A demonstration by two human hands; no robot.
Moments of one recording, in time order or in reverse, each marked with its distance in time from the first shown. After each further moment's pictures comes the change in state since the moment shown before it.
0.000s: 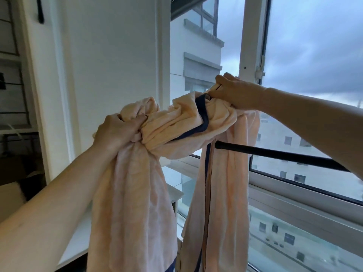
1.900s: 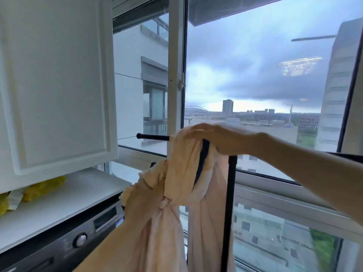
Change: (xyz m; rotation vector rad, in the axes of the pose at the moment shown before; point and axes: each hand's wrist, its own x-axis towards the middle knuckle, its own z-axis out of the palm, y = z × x) left_hand -0.308 0.061 0.112 -0.029 -0.392 -0.104; right_hand -0.284 -0.047 -0.175 0.423 -0.297 0.117
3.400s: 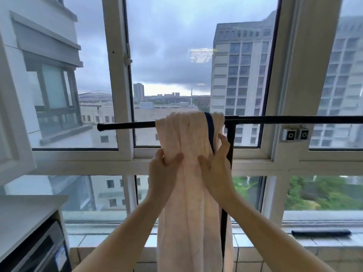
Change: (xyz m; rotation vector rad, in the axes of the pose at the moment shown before) left_hand 0.072 0.003 0.023 -0.694 -0.454 0.447; right_hand 0.029 -0.159 0.109 0.513 0.828 1.203
